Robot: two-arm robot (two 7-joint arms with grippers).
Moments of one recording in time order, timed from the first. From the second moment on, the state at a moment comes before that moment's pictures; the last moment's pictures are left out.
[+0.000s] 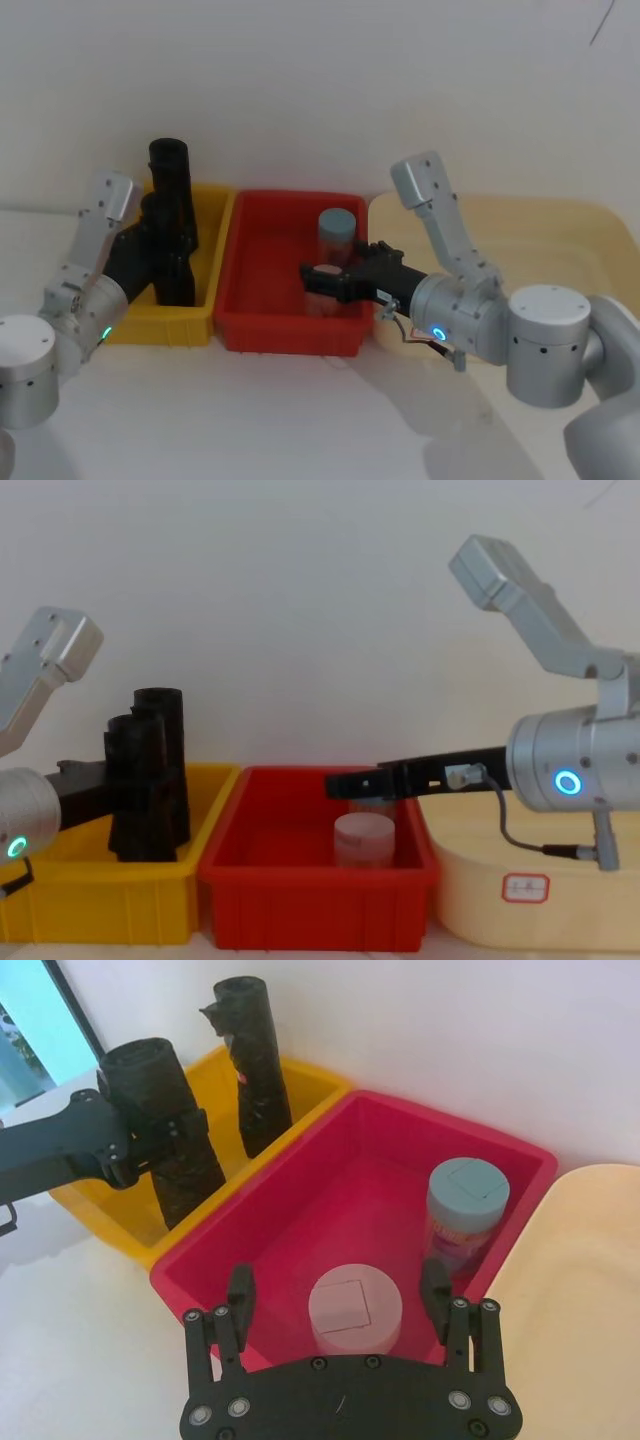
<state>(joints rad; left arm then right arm) -0.37 0.25 0.27 -1.26 -0.20 0.09 -0.20 0.41 0.22 -0.46 -1.46 0.33 0.51 0.29</state>
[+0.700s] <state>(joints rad) -0.37 0.25 0.27 -1.26 -0.20 0.09 -0.20 0.45 0.18 -0.48 -1.36 0.29 0.49 0.29</state>
